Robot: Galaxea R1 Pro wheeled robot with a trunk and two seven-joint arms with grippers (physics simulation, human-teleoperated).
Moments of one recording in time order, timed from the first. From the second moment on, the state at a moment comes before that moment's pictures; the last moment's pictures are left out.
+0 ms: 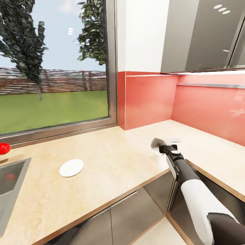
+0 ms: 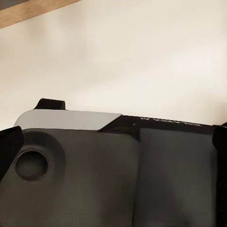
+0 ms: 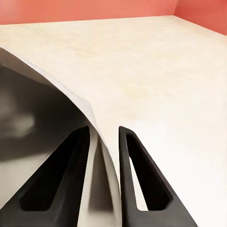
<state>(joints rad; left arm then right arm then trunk) 0.01 -0.11 0.03 -0.25 0.10 -0.11 0.00 -0.90 0.00 -0.07 -0.72 0.16 0.30 -0.09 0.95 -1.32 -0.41</state>
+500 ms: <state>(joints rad) 0.01 -0.11 0.03 -0.25 0.10 -0.11 0.00 -0.90 0.00 -0.07 -0.72 0.16 0.30 -0.09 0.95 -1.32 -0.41</state>
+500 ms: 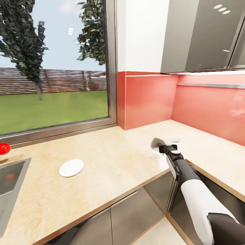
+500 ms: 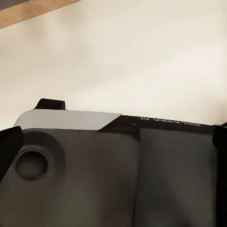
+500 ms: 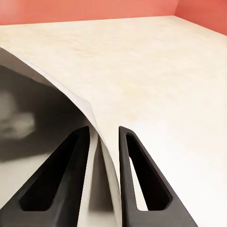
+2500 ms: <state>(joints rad) 0.01 -0.02 0.28 -0.21 0.10 -0.17 -0.01 -0.76 0.00 -0.07 -1.09 0.16 0.42 0.00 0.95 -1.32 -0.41</state>
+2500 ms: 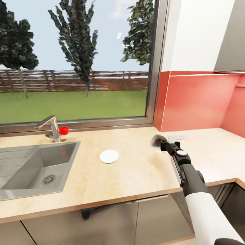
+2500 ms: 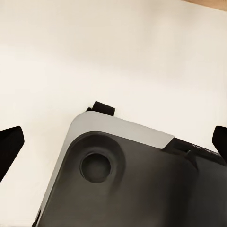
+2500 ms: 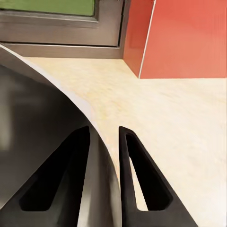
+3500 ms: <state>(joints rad) 0.01 -0.02 0.28 -0.20 0.10 -0.17 -0.01 -0.76 0.00 -0.07 -1.09 0.16 0.41 0.00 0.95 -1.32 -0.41</state>
